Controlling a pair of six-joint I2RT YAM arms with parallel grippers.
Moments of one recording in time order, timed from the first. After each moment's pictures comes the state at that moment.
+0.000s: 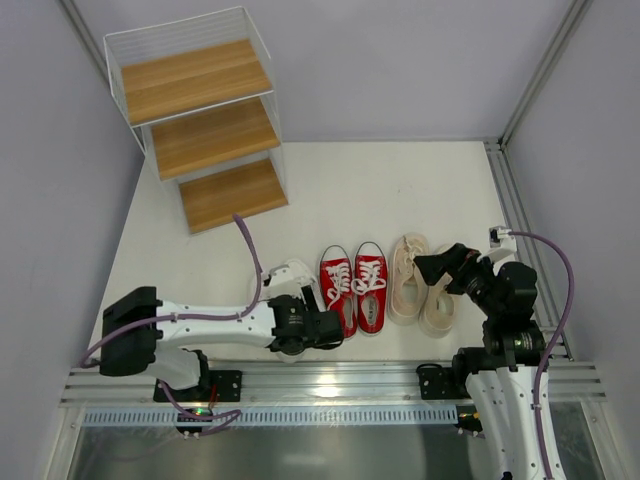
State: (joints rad) left arm -1.37 1.45 0.98 -1.03 -0.71 -1.68; right arm -0.03 0.36 0.52 -0.44 -0.42 0.53
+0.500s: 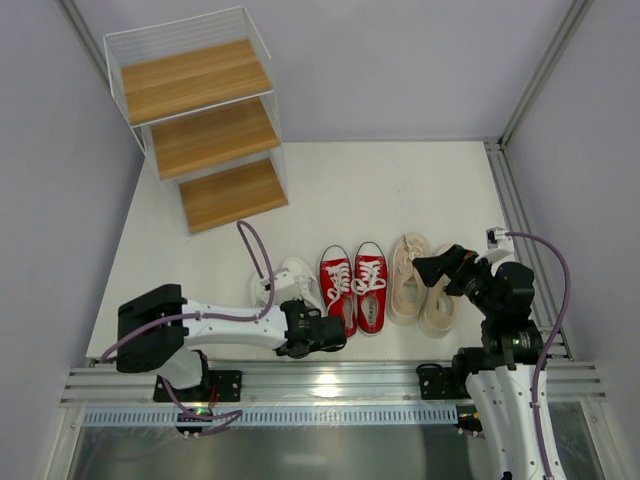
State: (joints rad) left arm -1.35 1.55 0.89 -0.90 -0.83 -1.76; right arm -0.03 0.37 0.50 -0.44 -0.42 0.52
